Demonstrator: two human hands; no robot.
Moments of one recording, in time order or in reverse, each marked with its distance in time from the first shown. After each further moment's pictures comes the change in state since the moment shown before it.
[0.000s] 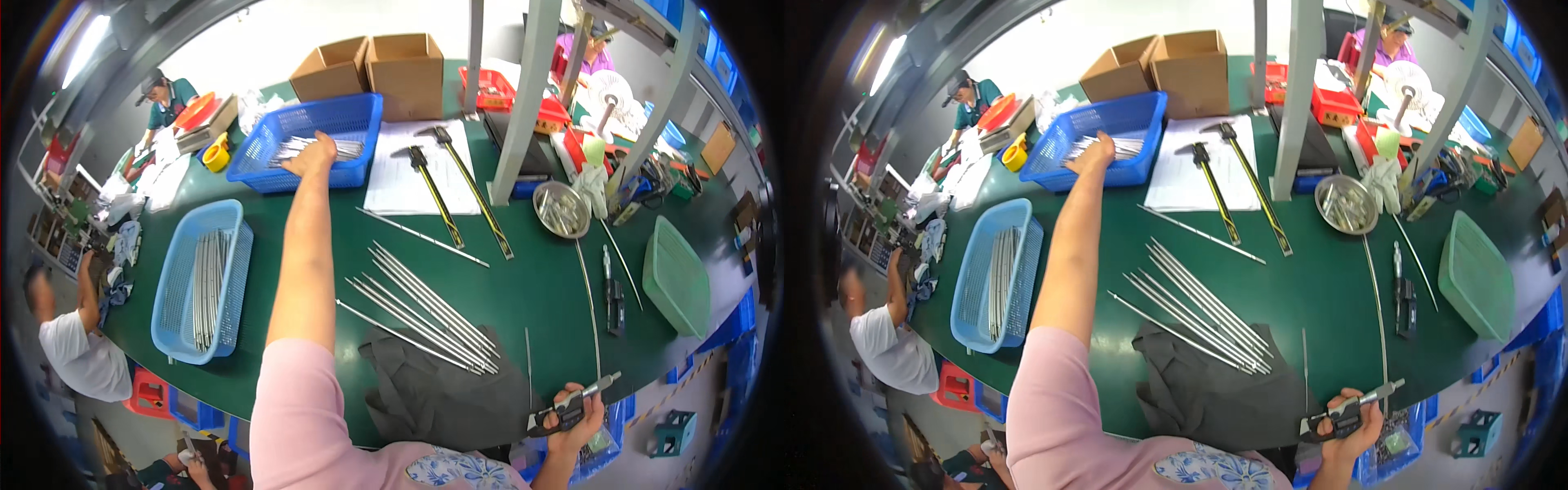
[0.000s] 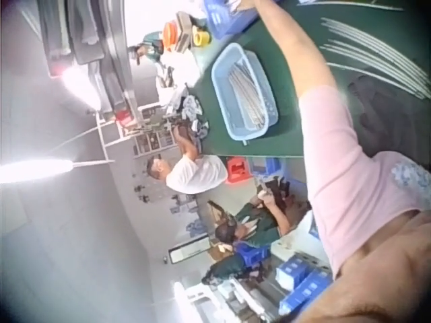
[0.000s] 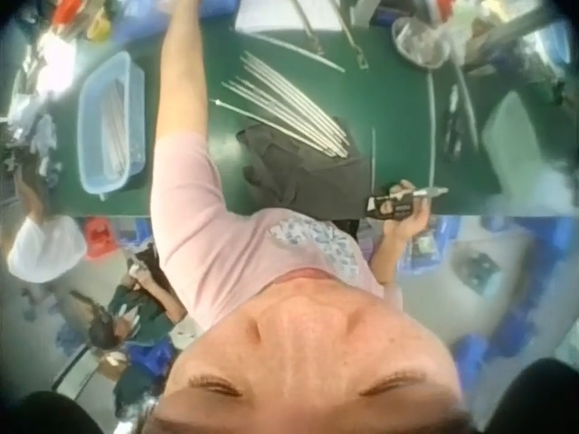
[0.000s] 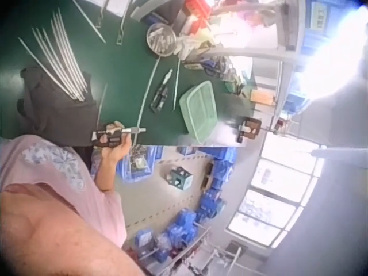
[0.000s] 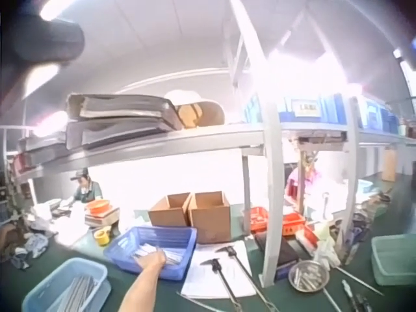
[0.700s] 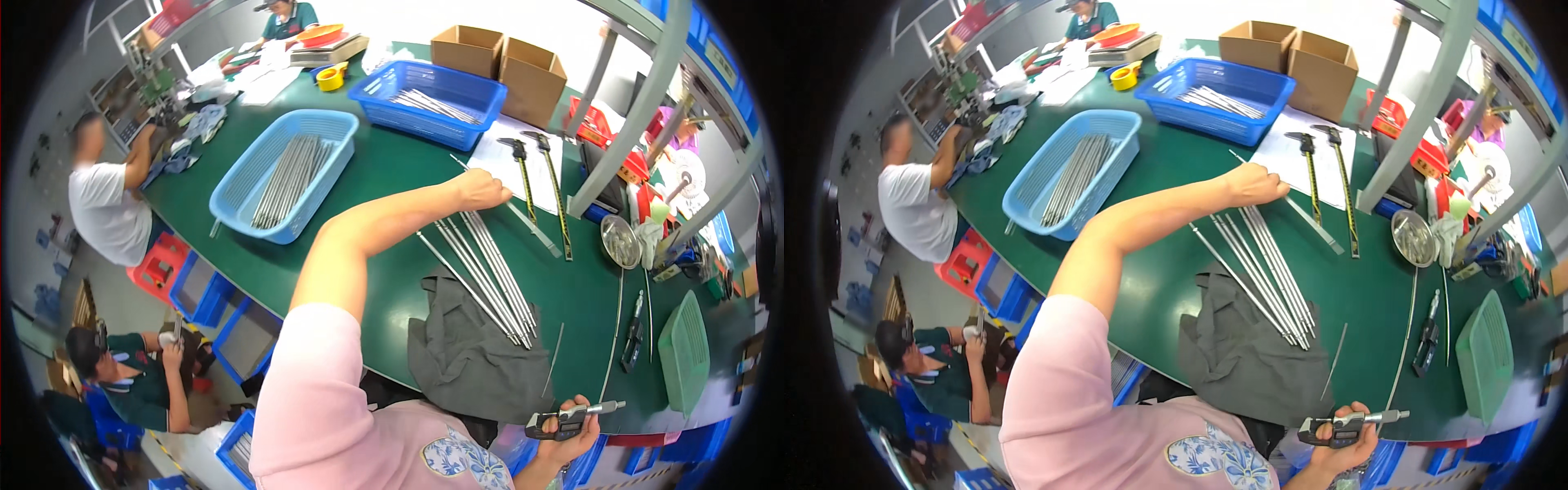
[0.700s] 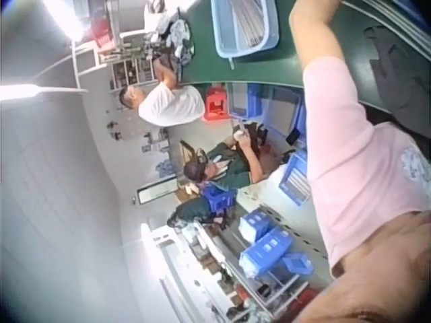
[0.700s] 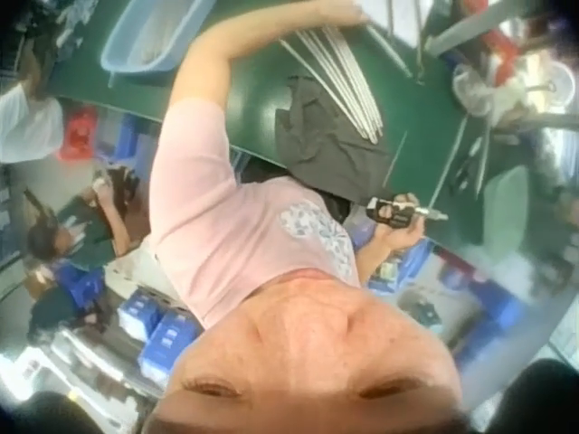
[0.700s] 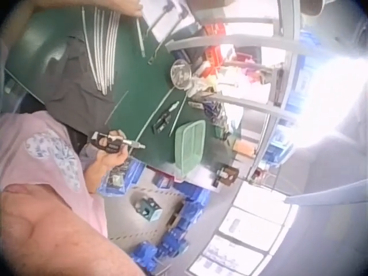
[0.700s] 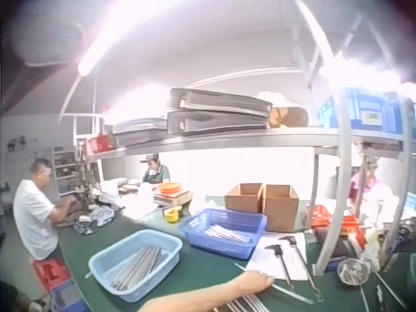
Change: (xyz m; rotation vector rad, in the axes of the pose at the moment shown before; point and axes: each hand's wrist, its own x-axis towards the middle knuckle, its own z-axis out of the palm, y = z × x) left_hand -0.140 -0.032 0.037 0.289 0.241 1.499; right_hand -0.008 0.005 -0.020 -0.041 -0.332 -0.034
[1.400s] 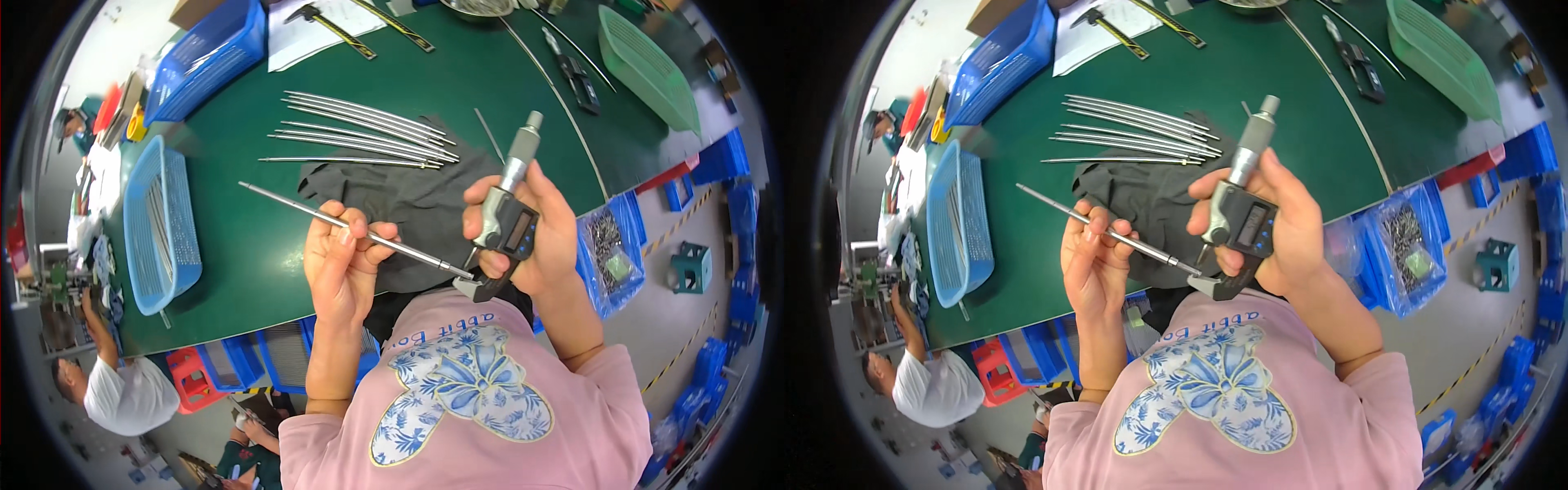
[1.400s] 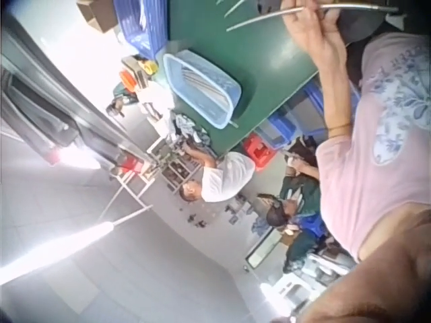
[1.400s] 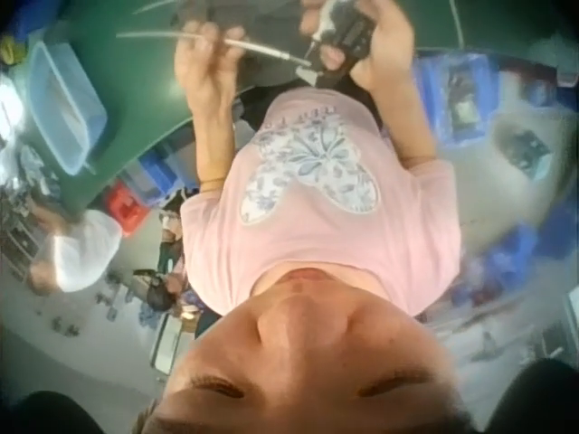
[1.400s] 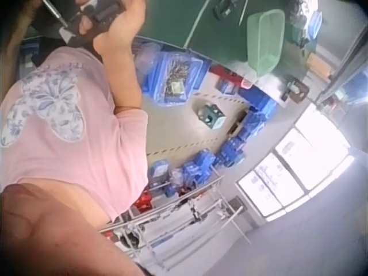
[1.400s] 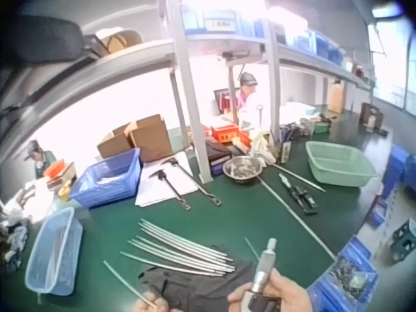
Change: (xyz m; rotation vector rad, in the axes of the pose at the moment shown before) left_hand -0.121 0.202 -0.134 -2.615 0.649 -0.744; right_hand -0.007 0.007 0.088 0.221 -0.305 0.429
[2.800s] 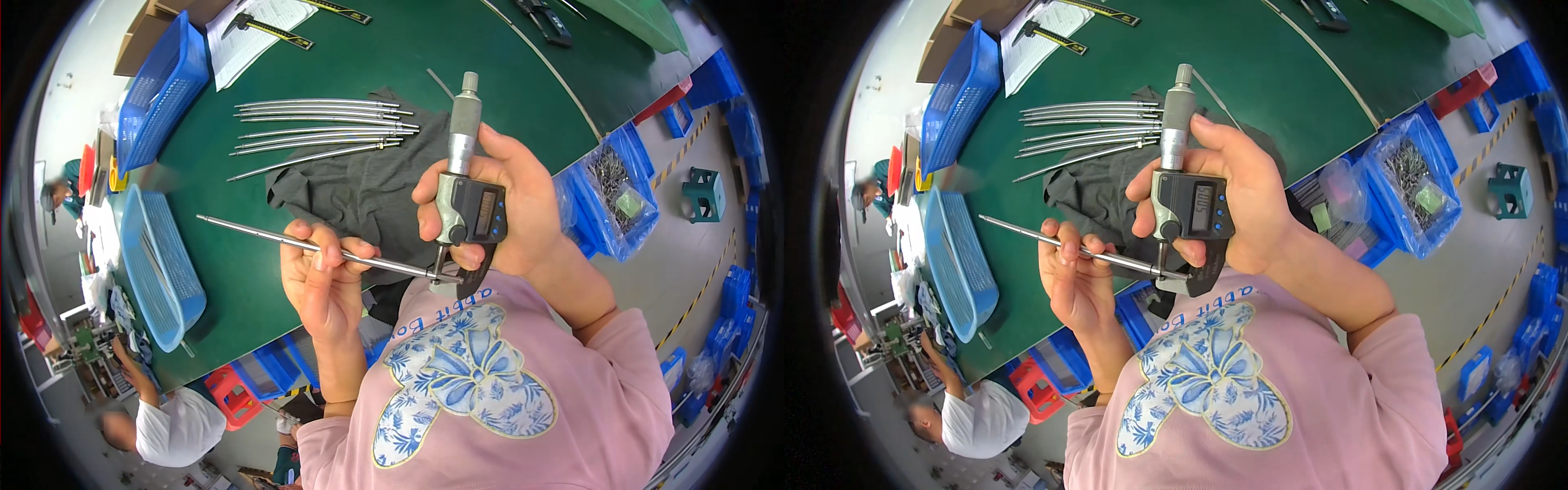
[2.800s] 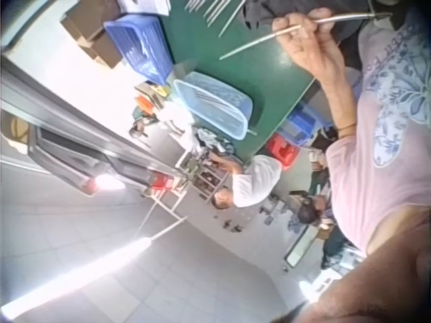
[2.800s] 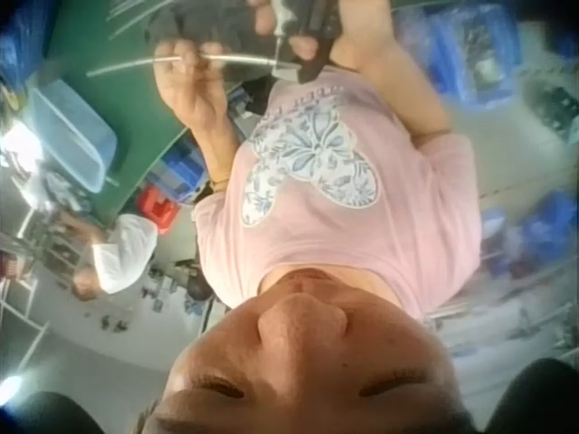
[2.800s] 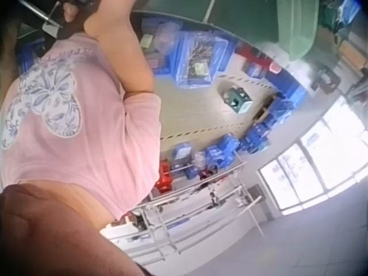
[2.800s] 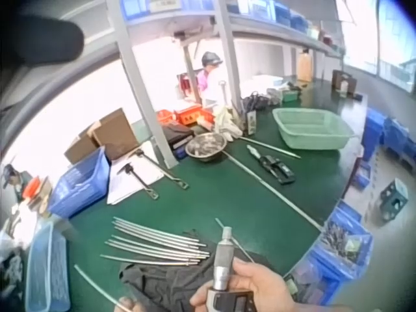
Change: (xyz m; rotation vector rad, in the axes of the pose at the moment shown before) left_hand -0.012 -0.004 0.013 0.101 -0.042 0.015; right_hand -0.003 0.004 -0.008 0.073 0.002 0.126
